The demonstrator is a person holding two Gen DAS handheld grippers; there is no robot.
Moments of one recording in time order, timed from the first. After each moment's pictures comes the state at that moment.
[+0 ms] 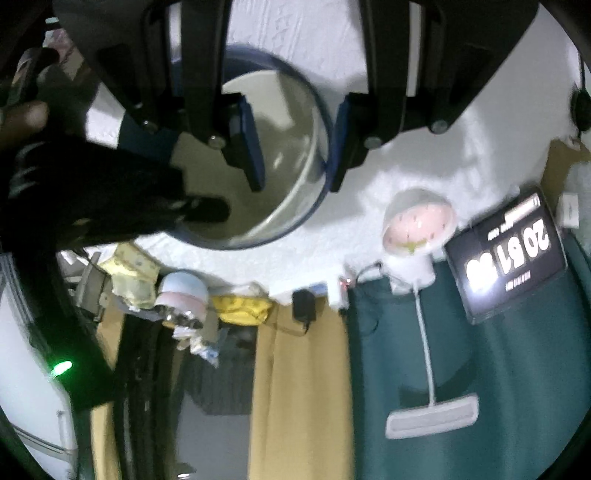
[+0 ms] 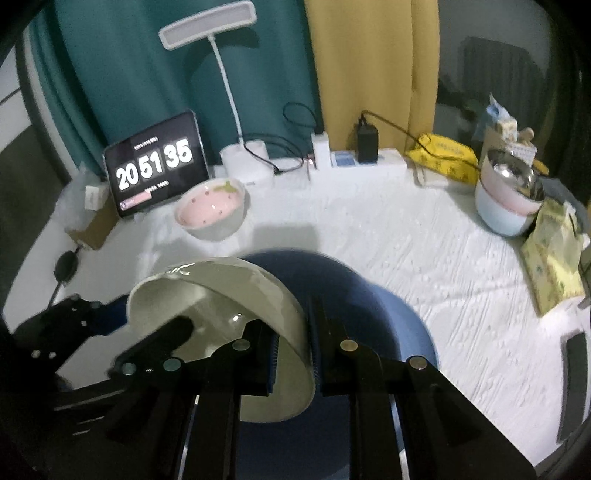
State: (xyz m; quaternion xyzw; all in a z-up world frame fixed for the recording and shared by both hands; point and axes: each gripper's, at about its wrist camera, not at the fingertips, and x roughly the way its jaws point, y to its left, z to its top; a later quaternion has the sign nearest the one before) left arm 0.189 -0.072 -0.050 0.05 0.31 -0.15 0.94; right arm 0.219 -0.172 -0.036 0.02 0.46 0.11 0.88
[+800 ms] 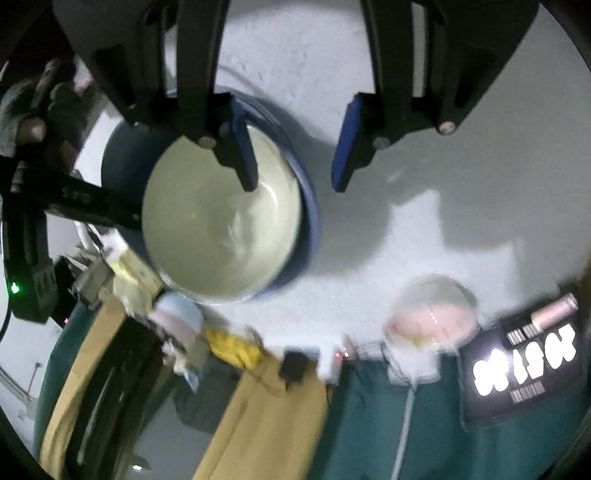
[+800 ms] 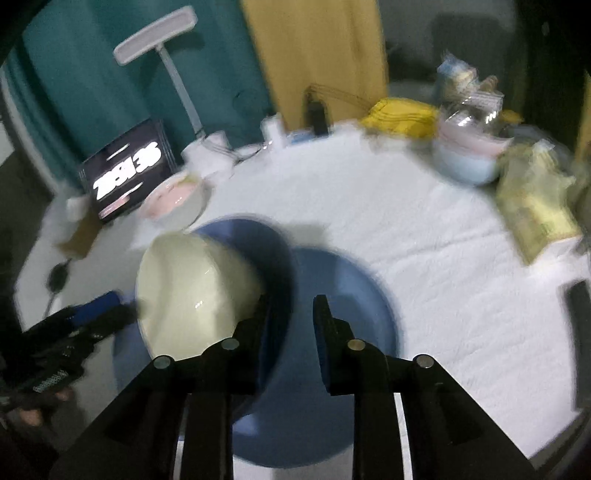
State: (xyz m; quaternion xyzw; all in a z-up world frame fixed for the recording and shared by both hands) left arm 0.210 -0.032 -0.110 -0.10 0.43 -0.19 0.88; right arm 0.206 -0.225 -0.065 0.07 0.48 0.10 0.87
